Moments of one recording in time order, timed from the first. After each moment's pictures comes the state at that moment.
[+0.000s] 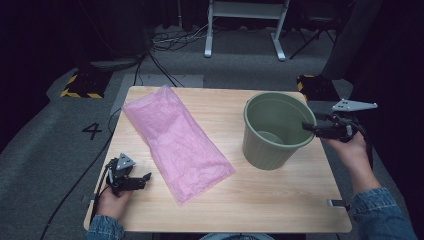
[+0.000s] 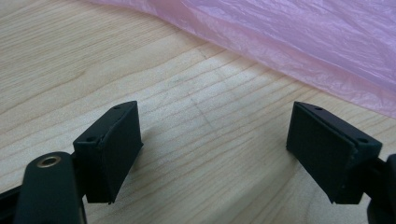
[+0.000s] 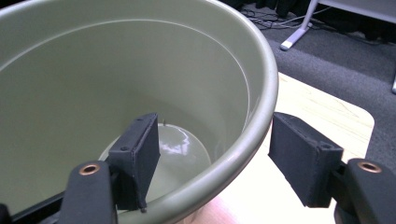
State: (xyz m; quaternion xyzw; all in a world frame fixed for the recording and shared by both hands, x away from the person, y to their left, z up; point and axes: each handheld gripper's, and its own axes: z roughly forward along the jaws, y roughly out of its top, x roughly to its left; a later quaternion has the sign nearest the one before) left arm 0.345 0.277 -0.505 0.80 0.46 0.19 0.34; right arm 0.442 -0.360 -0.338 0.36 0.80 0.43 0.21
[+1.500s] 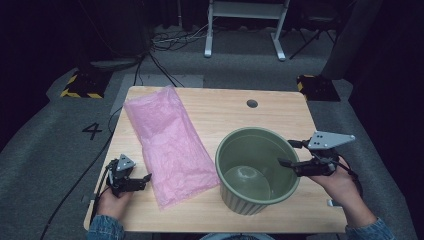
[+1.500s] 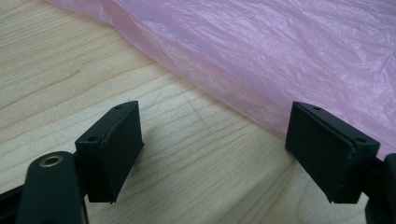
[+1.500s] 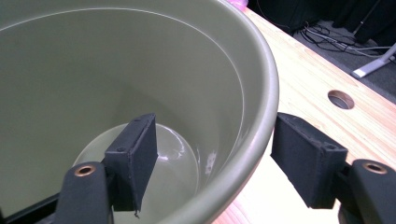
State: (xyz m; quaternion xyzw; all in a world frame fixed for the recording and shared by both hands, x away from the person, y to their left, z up) left arm 0.342 0.275 -0.505 0.80 0.46 0.19 0.34; right arm 0.354 -0.283 -0.345 0.23 0.86 0.43 0.17
